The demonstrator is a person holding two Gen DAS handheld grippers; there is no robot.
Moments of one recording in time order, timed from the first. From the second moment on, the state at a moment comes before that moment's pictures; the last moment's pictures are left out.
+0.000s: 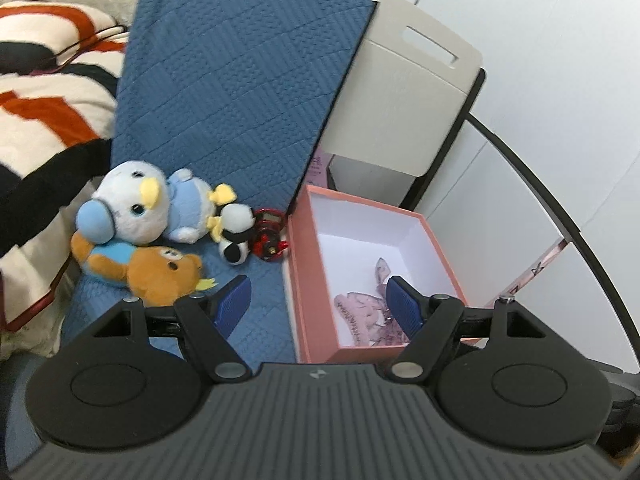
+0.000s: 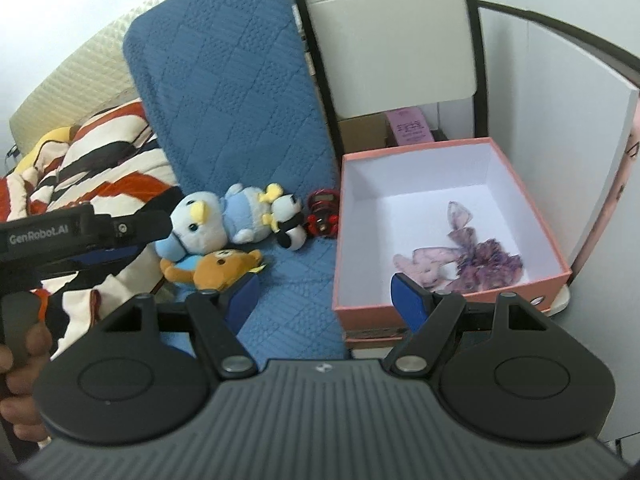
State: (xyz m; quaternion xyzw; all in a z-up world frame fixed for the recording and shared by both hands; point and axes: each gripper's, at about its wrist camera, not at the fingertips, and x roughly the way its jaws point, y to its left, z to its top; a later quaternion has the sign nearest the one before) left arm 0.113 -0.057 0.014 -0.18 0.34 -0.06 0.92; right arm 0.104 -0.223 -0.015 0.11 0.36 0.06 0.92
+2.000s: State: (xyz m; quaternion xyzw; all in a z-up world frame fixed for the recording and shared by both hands) left arm 0.244 0.136 -0.259 -0.51 0.35 0.07 0.78; right arm 0.304 -0.093 -0.184 0.06 0.39 0.14 0.91
